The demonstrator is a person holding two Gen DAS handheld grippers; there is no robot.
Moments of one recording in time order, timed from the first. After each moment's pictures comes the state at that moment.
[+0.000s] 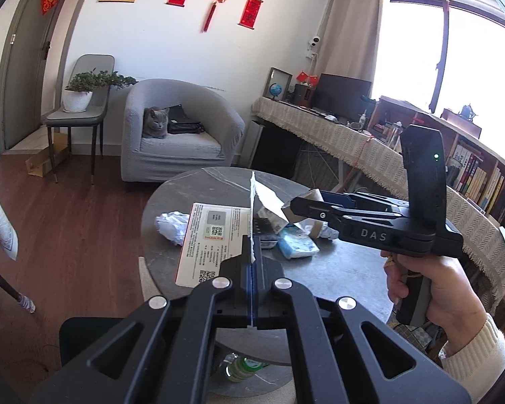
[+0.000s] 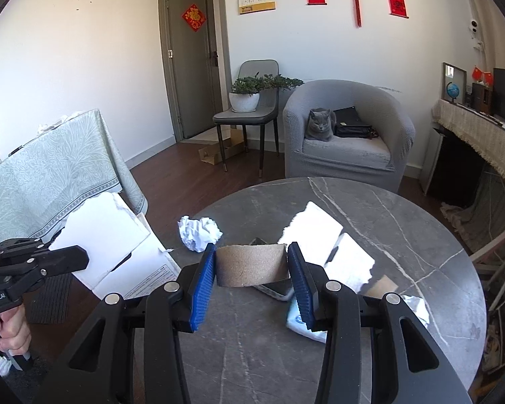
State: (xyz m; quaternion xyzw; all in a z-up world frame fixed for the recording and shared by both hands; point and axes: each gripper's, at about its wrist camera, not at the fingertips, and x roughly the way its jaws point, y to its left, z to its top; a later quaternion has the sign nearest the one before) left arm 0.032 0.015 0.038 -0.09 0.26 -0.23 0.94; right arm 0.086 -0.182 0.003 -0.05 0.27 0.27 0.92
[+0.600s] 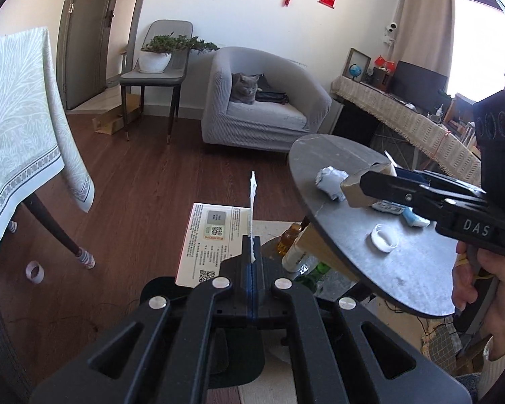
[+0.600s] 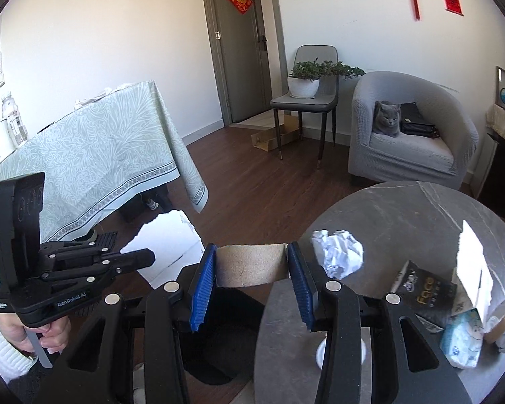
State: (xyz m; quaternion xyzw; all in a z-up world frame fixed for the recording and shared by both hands) left arm 0.032 0.157 -0.018 -0.09 0.34 -0.09 0.93; right arm 0.080 -0.039 -0.020 -0.06 0.30 0.36 0.88
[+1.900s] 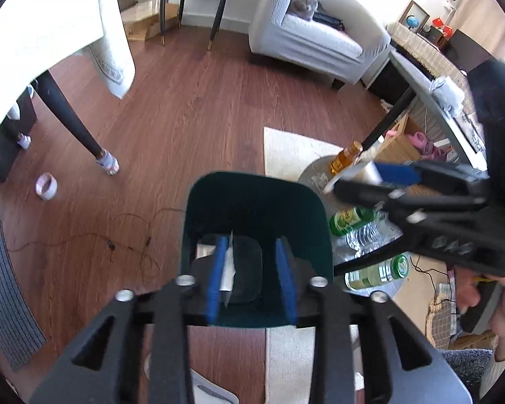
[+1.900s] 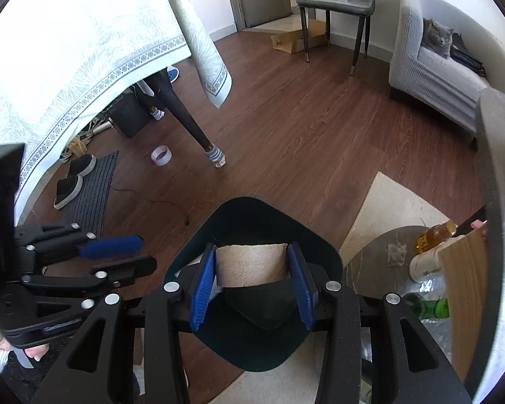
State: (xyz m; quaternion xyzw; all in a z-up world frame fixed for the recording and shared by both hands) left arm 0.040 0.220 -0.123 -0.12 0.50 -0.04 0.86; right arm 0.104 0.090 -0.153 -0.13 0.49 0.35 0.79
